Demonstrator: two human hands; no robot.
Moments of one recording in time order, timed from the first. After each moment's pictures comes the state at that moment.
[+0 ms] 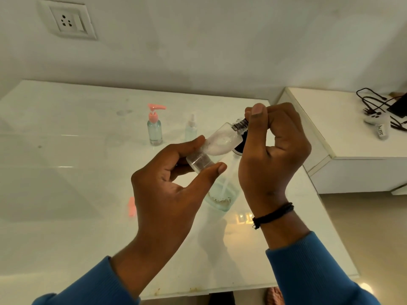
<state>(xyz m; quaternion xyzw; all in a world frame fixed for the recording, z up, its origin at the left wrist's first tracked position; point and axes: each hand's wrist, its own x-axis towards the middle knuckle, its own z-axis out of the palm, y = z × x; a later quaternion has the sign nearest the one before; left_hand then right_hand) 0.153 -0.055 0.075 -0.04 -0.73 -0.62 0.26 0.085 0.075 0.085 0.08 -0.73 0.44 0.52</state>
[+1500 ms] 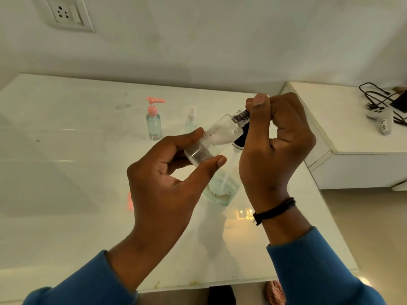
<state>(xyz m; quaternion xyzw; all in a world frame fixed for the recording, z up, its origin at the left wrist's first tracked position) 0.152 -0.055 0.076 -0.05 -0.73 -0.63 0.27 0.085 0.074 0.088 0.08 -0.72 0.45 0.52</state>
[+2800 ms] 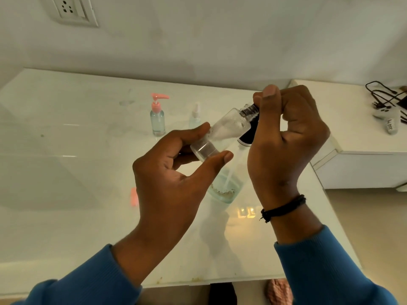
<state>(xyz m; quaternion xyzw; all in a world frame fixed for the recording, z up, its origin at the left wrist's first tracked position) 0.152 -0.056 0.075 -0.04 -0.73 -0.63 0.27 0.086 0.076 0.090 0.07 -0.72 0.45 0.52</state>
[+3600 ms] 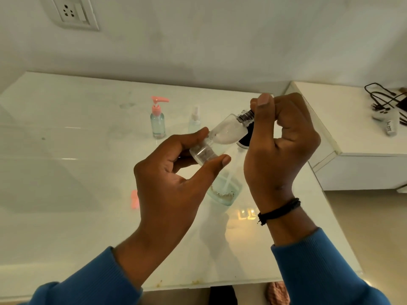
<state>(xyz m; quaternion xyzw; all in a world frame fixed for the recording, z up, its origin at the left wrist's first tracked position) 0.152 -0.055 0.075 -0.04 -0.72 -0.64 0.26 0.086 0.075 0.086 0.08 -0.73 0.46 0.51</state>
